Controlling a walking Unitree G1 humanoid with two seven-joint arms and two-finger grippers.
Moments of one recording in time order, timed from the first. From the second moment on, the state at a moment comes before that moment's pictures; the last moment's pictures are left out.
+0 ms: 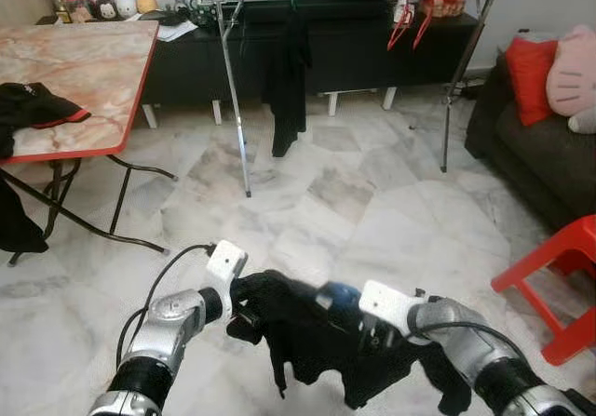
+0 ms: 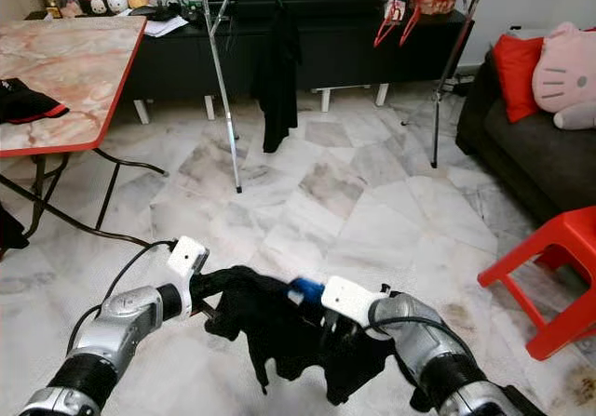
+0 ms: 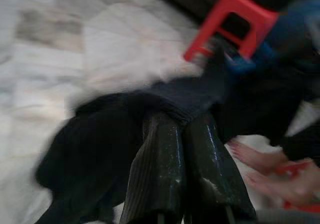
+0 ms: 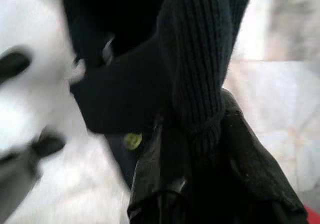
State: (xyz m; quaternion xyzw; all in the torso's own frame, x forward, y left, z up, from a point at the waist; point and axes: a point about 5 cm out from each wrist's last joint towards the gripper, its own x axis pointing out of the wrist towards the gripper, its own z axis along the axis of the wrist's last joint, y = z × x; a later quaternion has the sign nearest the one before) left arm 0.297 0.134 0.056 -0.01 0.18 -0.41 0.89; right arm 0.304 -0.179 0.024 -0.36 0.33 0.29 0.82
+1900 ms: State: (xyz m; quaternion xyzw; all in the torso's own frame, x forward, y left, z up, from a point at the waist) left arm 0.274 0.139 0.105 0.02 0.15 -0.50 0.85; right arm 0.304 -0.205 0.051 -0.23 0.24 0.45 0.83
